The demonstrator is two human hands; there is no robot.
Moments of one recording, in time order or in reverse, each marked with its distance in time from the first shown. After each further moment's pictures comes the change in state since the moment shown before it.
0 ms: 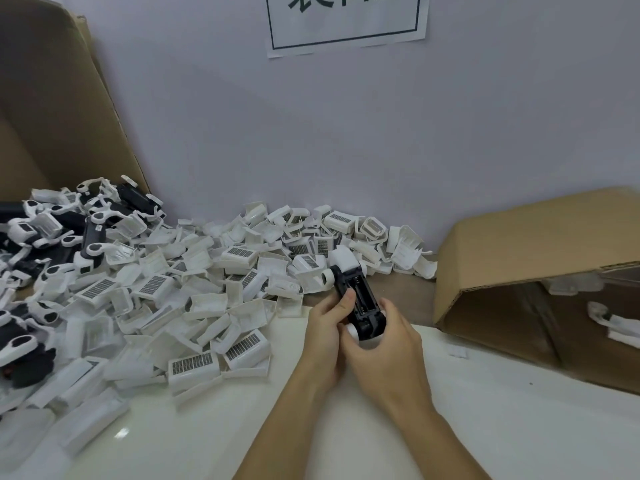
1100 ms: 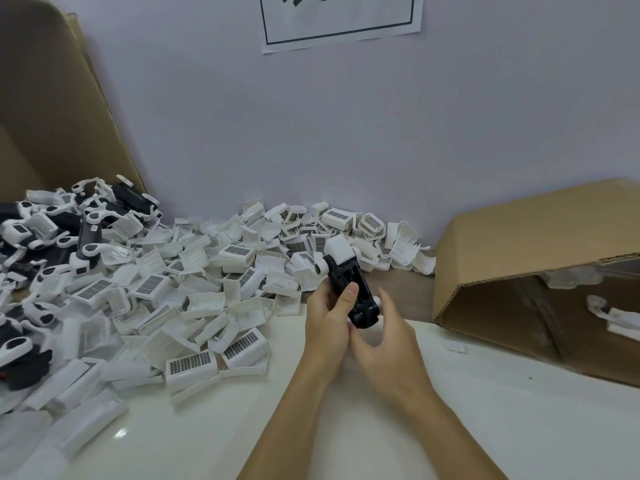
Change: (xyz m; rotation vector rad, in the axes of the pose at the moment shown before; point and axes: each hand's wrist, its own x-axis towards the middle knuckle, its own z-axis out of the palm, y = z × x) left_hand 0.002 -0.001 0.005 0.245 0.060 0.243; right_hand 0.004 0.006 -0.009 0.083 -0.167 0.027
